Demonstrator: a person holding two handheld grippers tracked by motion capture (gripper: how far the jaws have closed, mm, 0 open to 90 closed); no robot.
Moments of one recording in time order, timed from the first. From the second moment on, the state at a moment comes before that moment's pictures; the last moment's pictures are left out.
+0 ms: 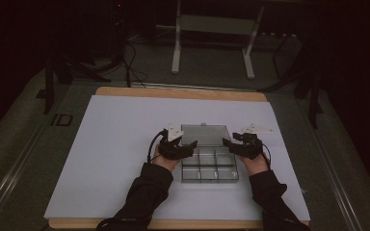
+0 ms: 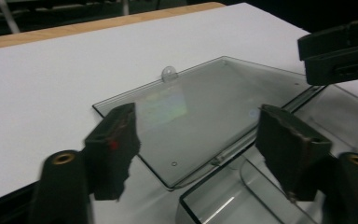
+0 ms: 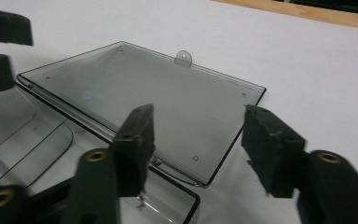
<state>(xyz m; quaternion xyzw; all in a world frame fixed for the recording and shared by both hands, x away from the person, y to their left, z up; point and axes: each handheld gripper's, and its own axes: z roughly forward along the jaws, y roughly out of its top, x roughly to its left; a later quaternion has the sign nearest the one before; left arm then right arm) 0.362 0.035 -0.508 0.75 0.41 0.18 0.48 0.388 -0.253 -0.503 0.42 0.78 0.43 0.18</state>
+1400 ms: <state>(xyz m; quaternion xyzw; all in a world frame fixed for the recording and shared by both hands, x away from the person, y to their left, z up) 0.326 0.043 -0.492 0.80 0.32 0.14 0.49 0.364 -0.256 -0.488 0.36 0.80 0.44 0.16</state>
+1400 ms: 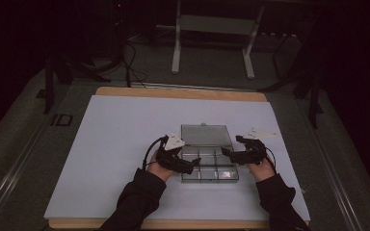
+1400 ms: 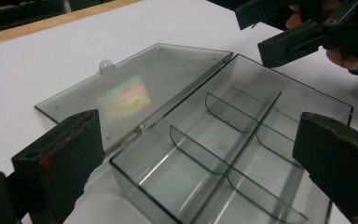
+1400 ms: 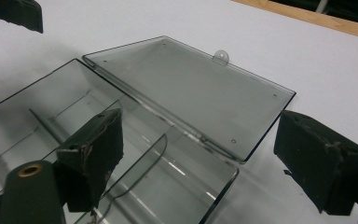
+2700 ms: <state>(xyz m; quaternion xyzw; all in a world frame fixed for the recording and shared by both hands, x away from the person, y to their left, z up) 0.263 0.078 -0.510 0.82 0.30 0.13 0.47 0.295 -0.291 -0.497 0.33 0.81 0.46 0.14</state>
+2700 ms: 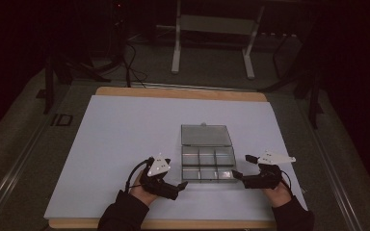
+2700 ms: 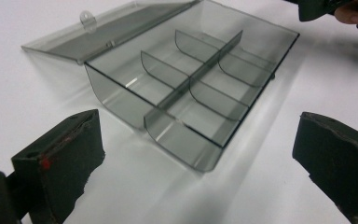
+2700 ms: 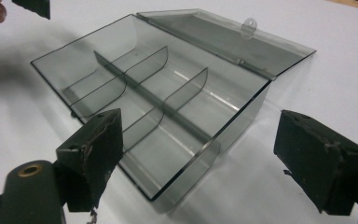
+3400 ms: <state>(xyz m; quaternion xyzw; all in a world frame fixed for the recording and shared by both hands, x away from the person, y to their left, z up) 0.250 0.097 -0.535 0.83 0.32 0.13 0.44 0.277 -0.317 -0.524 0.34 0.82 0.44 0.16</state>
